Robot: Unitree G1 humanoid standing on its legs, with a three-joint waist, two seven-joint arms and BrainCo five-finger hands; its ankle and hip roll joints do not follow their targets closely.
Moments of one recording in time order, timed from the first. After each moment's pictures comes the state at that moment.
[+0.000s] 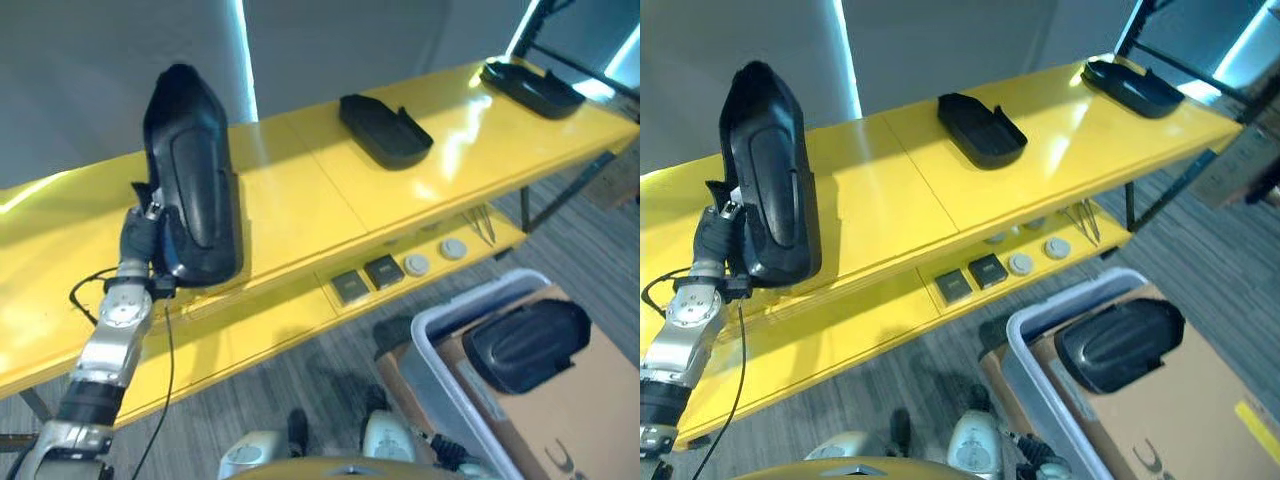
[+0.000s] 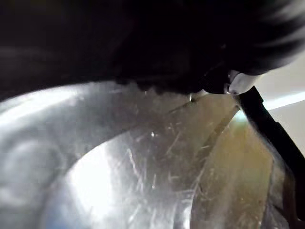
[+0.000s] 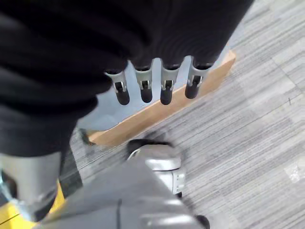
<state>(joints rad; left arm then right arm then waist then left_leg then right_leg) -0.20 0.55 -0.04 0.17 -0.31 -0.06 0.28 0.08 -0.26 0.07 1.08 0.19 0.08 -0.07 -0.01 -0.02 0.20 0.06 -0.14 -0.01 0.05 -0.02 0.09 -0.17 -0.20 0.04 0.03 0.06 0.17</state>
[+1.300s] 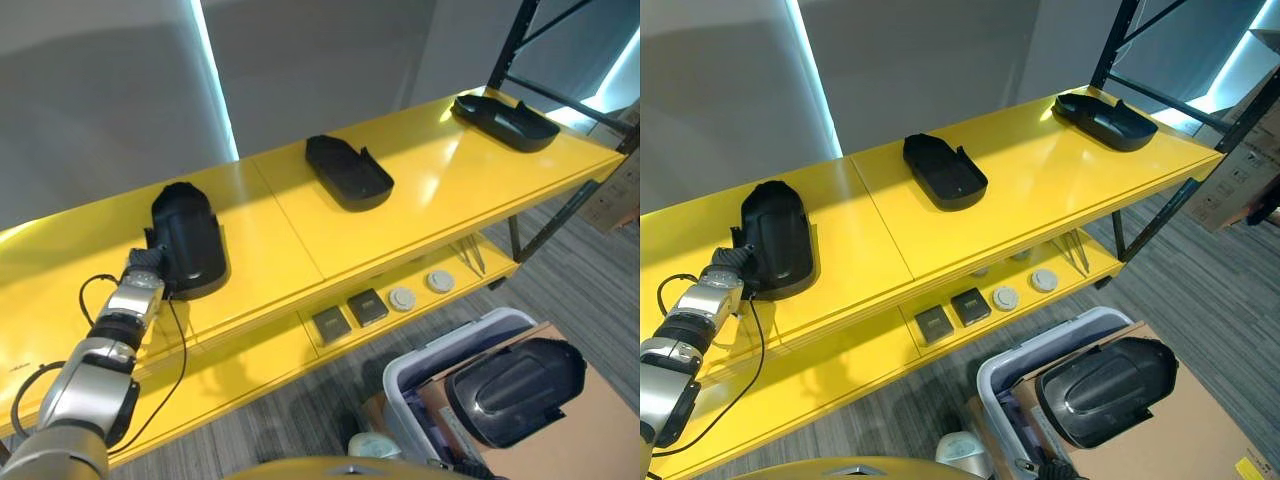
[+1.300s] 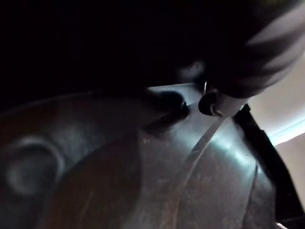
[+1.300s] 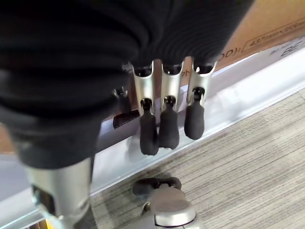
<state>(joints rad) -0.61 0.55 -0.25 0.86 -0.26 0.39 0.34 0.12 -0.36 0.11 1.08 0.15 0.10 -0.04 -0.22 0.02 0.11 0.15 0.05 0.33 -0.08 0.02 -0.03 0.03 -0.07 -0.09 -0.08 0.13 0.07</state>
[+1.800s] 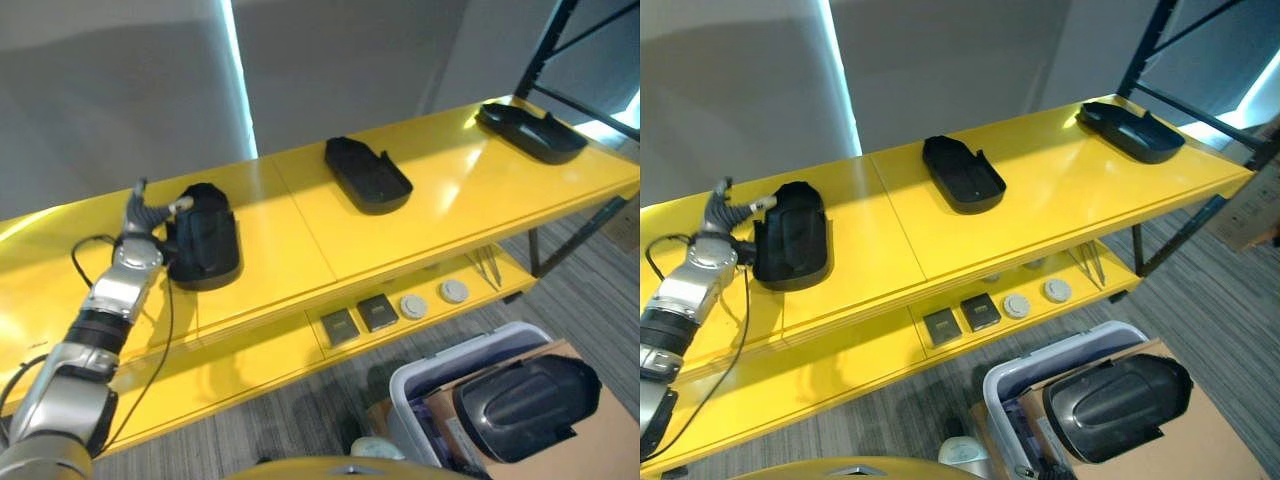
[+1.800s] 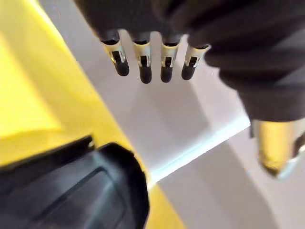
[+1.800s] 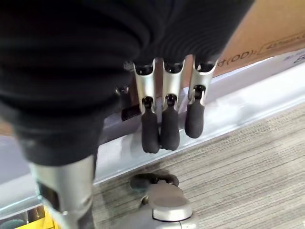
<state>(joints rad) -0.51 0.68 -0.17 0.27 -0.25 0.30 0.39 0.16 -0.35 0.11 1.05 0.15 0.10 -0.03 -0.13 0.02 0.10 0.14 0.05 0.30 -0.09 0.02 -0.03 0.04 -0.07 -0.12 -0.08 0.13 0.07</state>
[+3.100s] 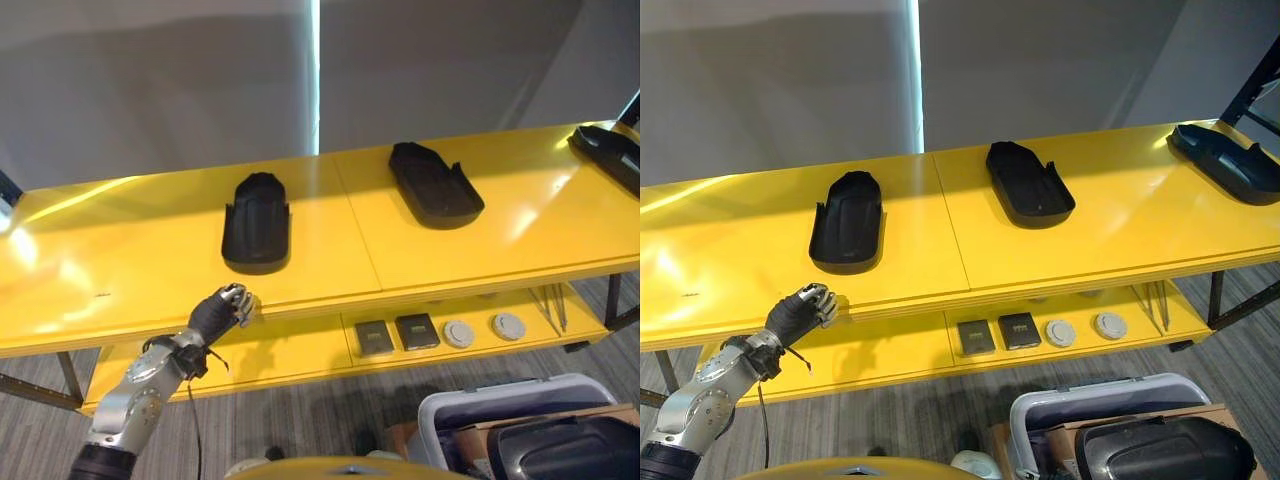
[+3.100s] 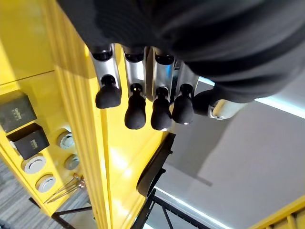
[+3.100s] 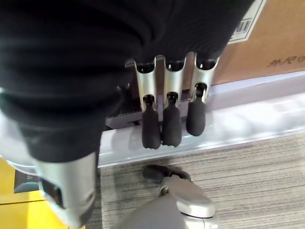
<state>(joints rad) 0.10 0.46 -0.10 -0.06 -0.74 0.22 -0.33 0.20 -0.34 0.08 1.00 0.12 0.10 -0.06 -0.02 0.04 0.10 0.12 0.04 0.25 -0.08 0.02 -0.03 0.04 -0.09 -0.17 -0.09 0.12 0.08</state>
